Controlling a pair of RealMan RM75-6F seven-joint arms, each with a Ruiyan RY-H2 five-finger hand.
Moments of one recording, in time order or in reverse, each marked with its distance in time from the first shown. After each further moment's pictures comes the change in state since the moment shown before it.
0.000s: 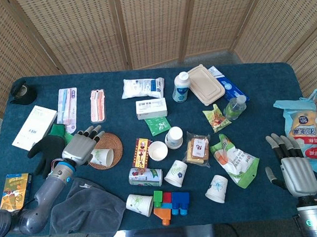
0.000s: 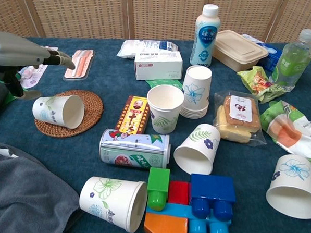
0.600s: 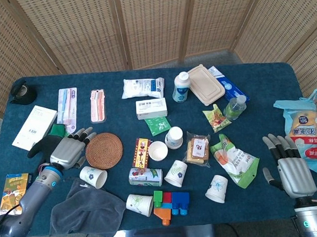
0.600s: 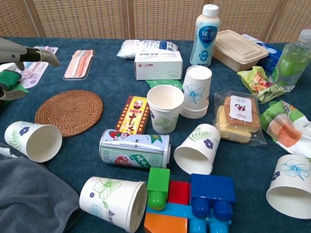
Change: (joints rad) left arm 0.144 0.060 -0.012 0.042 0.248 -0.026 -0.249; right arm 0.000 0.004 -0.004 -0.036 -0.011 0.006 -0.046
